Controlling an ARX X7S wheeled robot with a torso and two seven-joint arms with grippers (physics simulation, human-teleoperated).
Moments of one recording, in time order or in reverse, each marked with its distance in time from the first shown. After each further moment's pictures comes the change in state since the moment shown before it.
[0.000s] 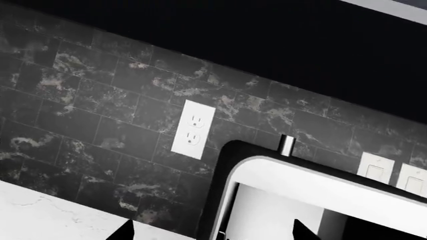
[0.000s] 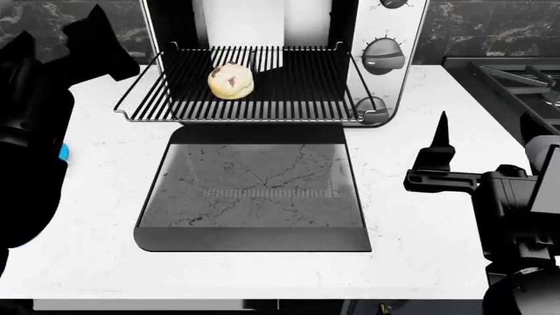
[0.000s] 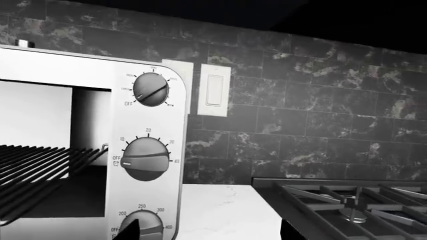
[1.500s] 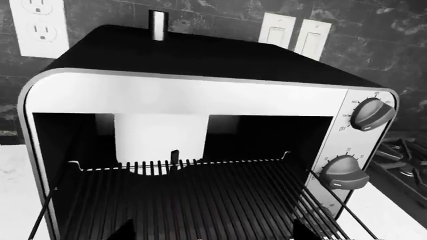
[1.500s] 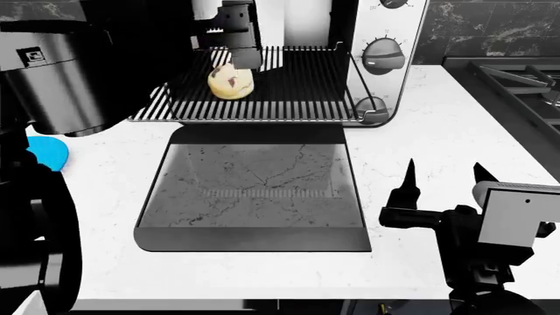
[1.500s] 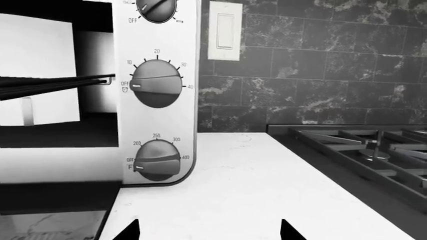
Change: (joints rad) left arm -0.571 0.232 0.198 -0.509 -0.541 -0.533 -0.353; right arm -0.233 -0.078 -0.082 0.161 -0.136 -0.265 -0.061
